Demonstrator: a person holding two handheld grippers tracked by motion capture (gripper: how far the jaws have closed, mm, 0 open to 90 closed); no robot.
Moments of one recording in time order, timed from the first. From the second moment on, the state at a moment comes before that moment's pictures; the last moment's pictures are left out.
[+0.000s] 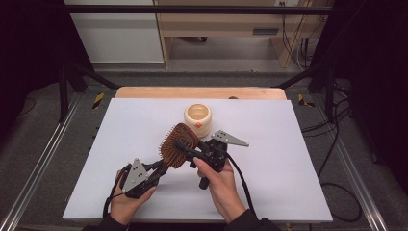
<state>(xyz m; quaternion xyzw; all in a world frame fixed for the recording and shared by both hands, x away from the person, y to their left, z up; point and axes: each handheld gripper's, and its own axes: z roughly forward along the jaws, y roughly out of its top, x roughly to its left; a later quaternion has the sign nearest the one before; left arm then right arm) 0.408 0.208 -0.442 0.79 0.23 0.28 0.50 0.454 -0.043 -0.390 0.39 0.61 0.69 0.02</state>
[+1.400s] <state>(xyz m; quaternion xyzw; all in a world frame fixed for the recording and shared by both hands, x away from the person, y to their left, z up) 0.421 0.269 -0.453 0.68 0.37 0.30 0.55 0.474 -0.099 -0.375 0.44 0.57 0.69 0.07</state>
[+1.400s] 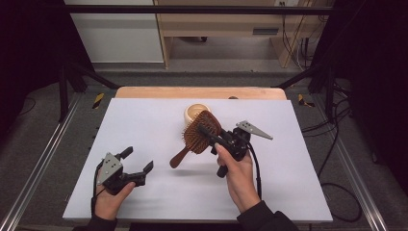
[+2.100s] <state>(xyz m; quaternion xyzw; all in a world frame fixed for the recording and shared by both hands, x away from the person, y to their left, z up) 0.428 0.285 -0.462 0.68 0.41 0.31 0.53 0.487 -0.127 -0.357 0.46 0.56 0.69 0.10</state>
